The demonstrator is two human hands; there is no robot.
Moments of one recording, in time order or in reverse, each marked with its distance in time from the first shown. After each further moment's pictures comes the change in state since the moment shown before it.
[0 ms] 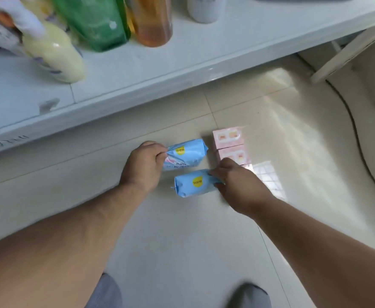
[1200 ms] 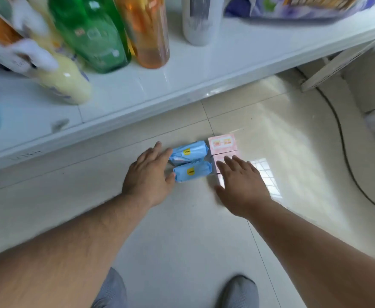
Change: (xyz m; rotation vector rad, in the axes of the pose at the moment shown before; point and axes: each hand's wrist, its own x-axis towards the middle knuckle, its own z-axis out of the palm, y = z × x) left_hand -0.018 0.055 -0.044 0.359 -0.321 -0.062; right_hand -0.020 -0.017 -0.050 -0.253 -0.036 0.177
